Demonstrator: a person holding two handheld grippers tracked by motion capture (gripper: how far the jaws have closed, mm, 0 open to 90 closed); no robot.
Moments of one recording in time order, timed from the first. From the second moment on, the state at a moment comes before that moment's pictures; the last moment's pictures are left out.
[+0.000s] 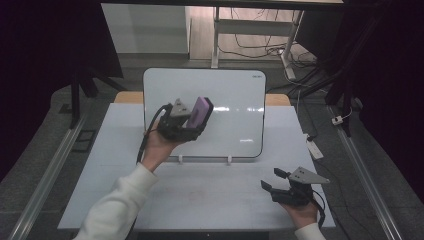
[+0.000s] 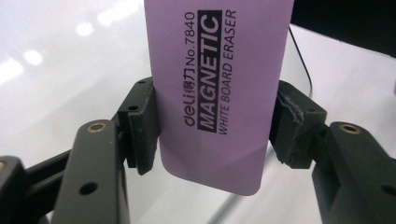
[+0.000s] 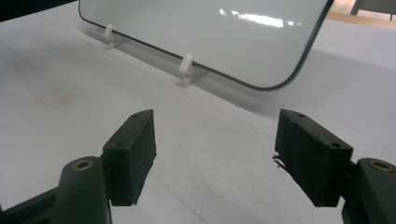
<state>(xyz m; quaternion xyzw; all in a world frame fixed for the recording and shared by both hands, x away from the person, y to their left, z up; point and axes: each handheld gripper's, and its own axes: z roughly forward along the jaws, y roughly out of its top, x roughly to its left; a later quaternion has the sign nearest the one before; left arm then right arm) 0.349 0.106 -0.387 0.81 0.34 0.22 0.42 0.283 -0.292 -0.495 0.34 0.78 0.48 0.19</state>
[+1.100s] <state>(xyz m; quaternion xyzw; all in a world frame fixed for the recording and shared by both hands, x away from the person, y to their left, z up) 0.312 0.093 -0.447 0.83 0.33 0.15 0.41 0.281 -0.273 -0.487 0.32 0.77 0.51 0.20</state>
